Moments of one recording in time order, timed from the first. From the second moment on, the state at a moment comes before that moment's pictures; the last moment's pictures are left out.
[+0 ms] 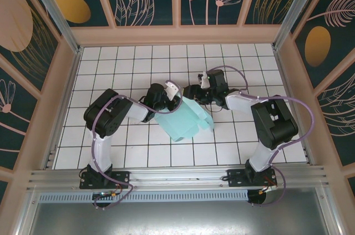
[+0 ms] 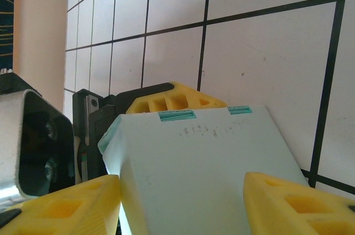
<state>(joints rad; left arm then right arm) -0.60 2.03 0.87 0.70 0.34 0.03 0.46 1.72 0.91 0.08 -0.57 0.71</state>
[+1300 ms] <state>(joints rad) -0.60 2.04 0.86 0.75 0.33 -0.04 0.46 1.70 0.95 0.03 -0.50 0.70</state>
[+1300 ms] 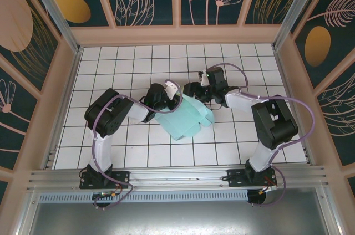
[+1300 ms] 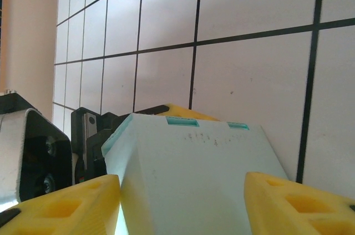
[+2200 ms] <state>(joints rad) -0.60 1.97 0.95 0.87 0.23 -0.75 0.06 0.86 0.53 0.04 -0.53 0.84</state>
